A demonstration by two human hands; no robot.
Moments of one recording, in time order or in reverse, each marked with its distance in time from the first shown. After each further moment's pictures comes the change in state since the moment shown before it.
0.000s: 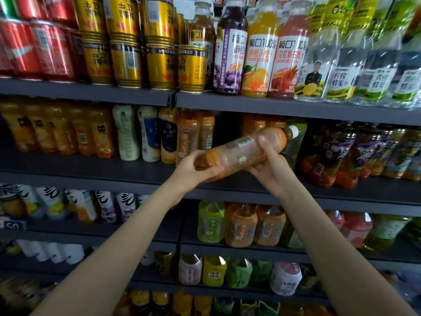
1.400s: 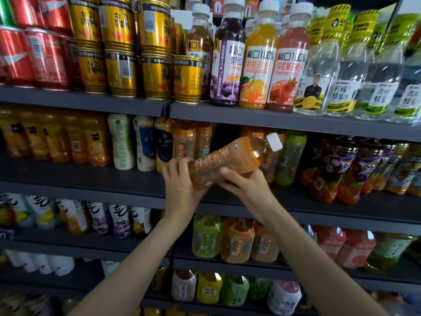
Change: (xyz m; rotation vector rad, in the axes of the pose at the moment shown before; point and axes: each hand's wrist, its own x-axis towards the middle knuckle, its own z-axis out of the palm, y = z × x) left_hand 0.019 -0.039 0.020 0.758 0.664 0.440; right_hand -0.005 0.020 0.015 -0.390 -0.250 -0.143
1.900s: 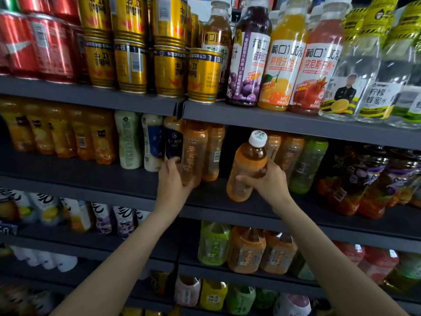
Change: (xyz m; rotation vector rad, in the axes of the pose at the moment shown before) left_hand 0.028 -0.060 0.008 -0.103 -0.165 -0.242; right_hand 0.059 0.021 -0.029 -0.841 0.289 -0.153
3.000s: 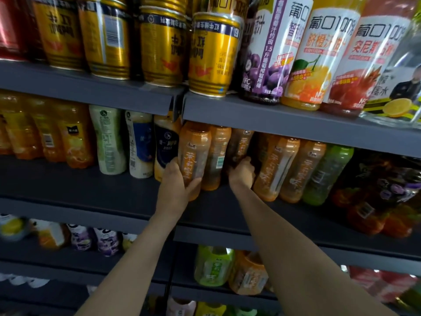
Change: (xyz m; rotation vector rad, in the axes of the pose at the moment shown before) left_hand 0.053 -0.044 0.051 -0.092 -0.099 -0.037; right_hand 0.113 0.042 0.124 -0.185 0.100 0.452
